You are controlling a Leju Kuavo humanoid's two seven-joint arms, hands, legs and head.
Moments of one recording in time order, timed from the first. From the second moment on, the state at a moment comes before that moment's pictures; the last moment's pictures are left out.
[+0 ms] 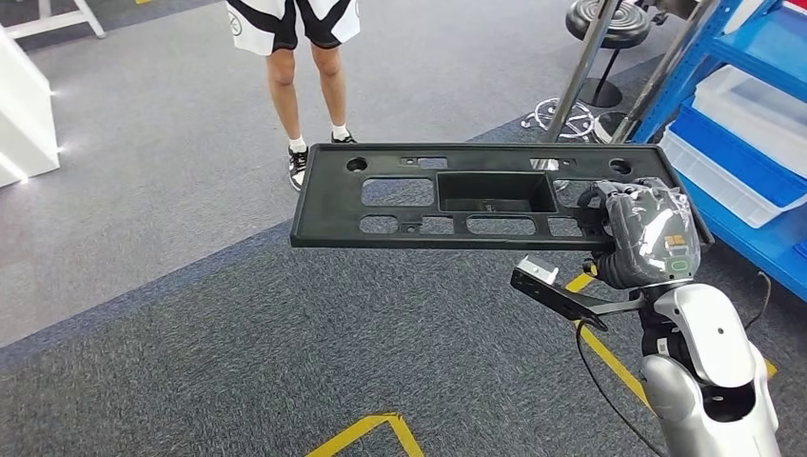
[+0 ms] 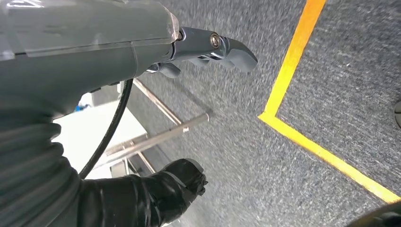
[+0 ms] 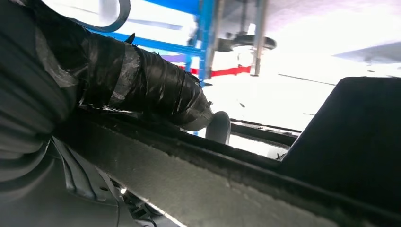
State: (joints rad) left arm -0.07 0.02 -1.52 0.00 0.79 -0.11 0.05; right arm -0.23 -0.32 0.31 -2.01 1.22 0.13 0.04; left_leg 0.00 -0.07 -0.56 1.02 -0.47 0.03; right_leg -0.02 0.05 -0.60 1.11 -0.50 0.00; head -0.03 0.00
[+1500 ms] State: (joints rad) left arm -0.04 0.03 -1.52 -0.01 0.78 -0.12 0.06; right arm -0.09 -0.41 0.23 -2.02 1.24 0.05 0.04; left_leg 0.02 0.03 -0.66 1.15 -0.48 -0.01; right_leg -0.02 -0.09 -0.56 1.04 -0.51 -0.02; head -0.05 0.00
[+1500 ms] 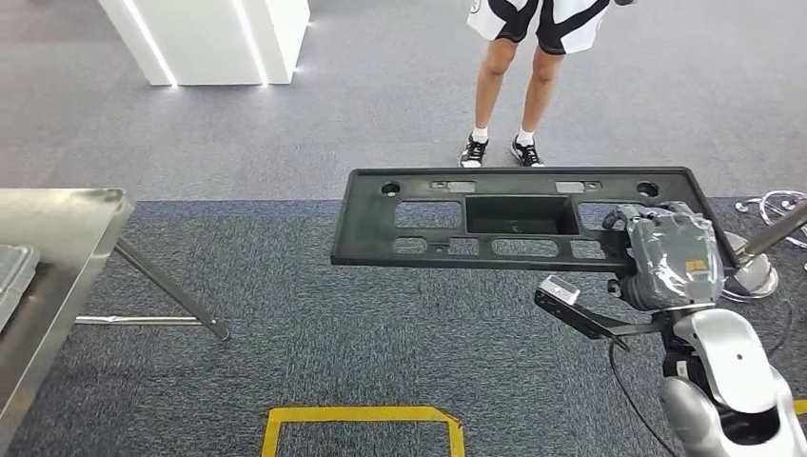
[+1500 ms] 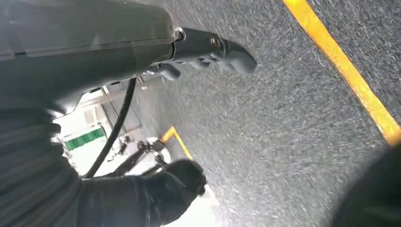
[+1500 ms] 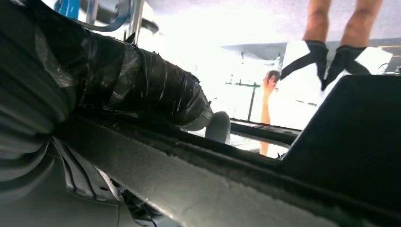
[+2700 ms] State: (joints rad) left arm -0.05 0.02 -1.55 -0.01 0.75 -0.11 0.07; right arm -0.04 -0.79 0.20 -2.06 1.57 0.05 0.33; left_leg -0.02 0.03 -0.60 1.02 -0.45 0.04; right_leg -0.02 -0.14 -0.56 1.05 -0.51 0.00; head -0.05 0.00
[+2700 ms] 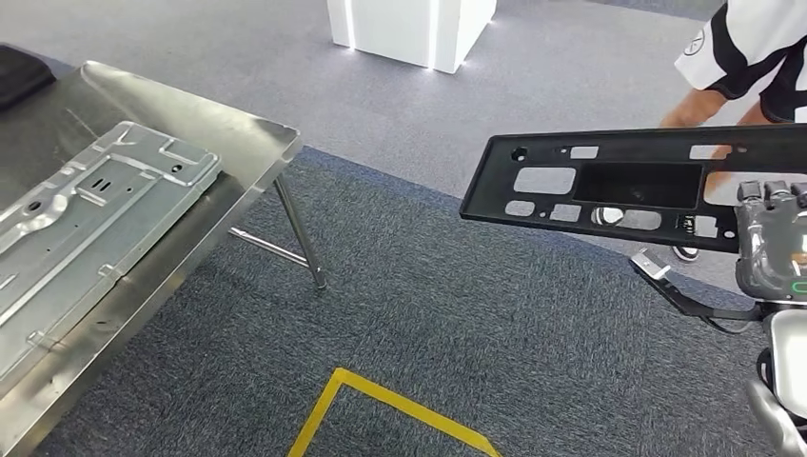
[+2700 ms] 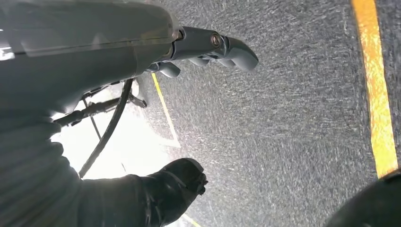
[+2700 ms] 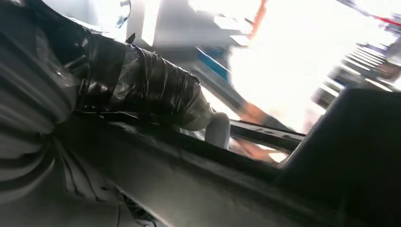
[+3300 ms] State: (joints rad) left arm -0.05 0.01 -1.55 -0.01 0.77 -0.11 0.07; right arm -0.02 -0.67 0.24 -2.05 1.27 0.11 0.11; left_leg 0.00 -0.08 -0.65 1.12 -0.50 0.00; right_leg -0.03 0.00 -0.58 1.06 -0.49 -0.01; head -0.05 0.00
